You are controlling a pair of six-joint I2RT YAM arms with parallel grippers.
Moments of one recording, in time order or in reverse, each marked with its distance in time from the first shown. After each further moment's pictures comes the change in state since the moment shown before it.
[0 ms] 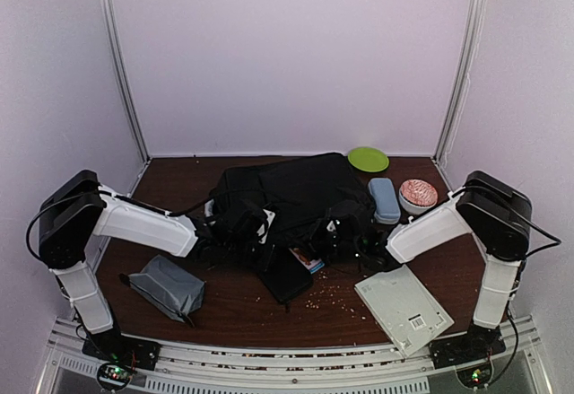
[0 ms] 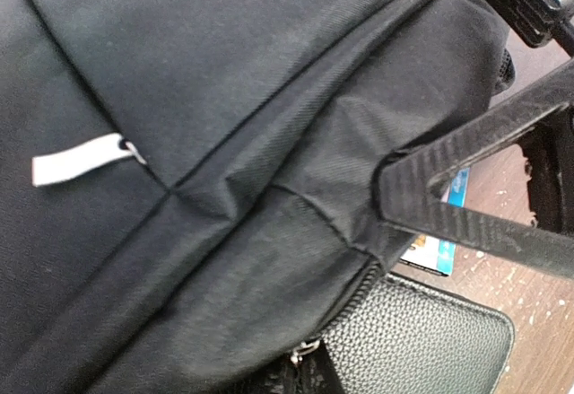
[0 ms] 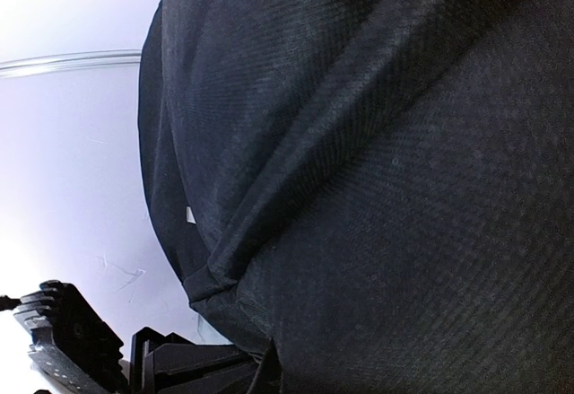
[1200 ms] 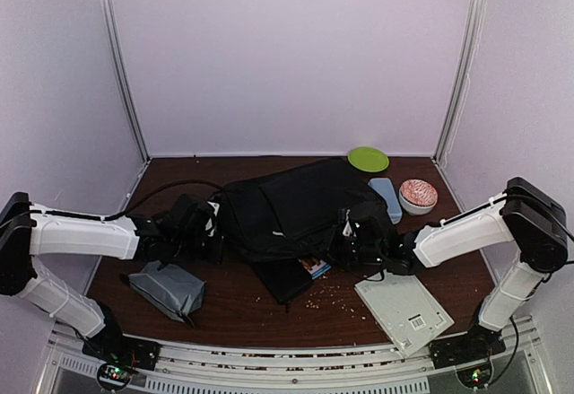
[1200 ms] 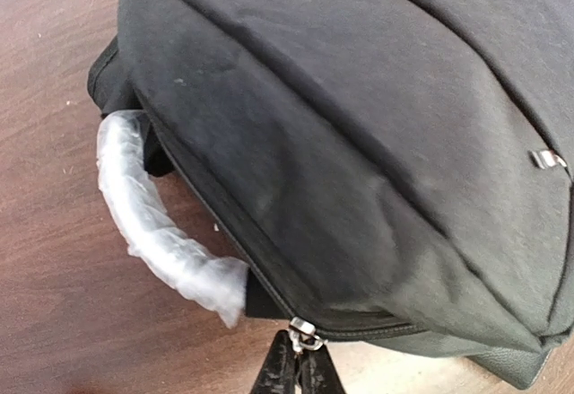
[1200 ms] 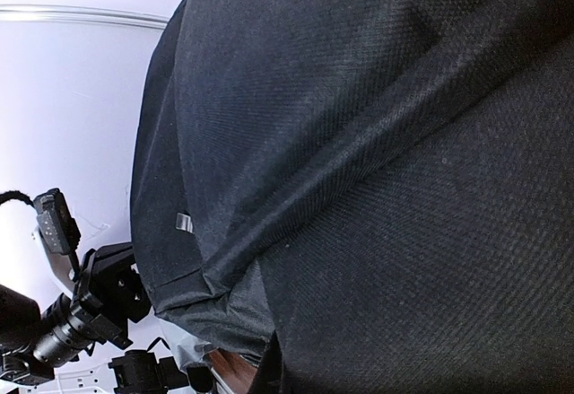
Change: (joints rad) left arm 0.143 -0.393 -0.248 -0.173 -0.127 -0.042; right arm 0.008 -0.235 -0.144 -0.159 0.015 -0.168
